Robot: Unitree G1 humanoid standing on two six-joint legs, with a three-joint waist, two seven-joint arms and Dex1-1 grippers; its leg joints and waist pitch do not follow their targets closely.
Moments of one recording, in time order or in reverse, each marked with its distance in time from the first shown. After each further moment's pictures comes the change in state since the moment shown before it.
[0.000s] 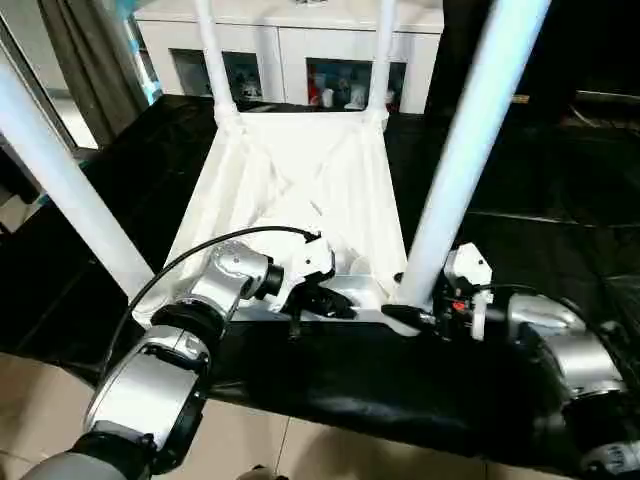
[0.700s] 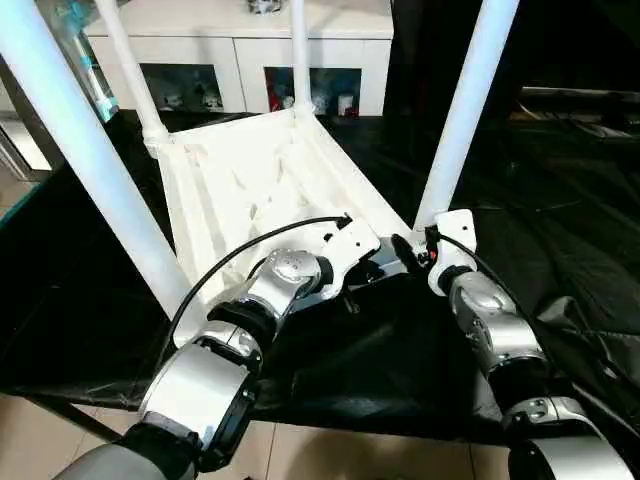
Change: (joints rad) left arm -0.073 -0.155 0.016 0.087 0.034 0.095 0.430; right arm -0.156 0.184 -0.105 0.257 -0.106 -0.095 -0.527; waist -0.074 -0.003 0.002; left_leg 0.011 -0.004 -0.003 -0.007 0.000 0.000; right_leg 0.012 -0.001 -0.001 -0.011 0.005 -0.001
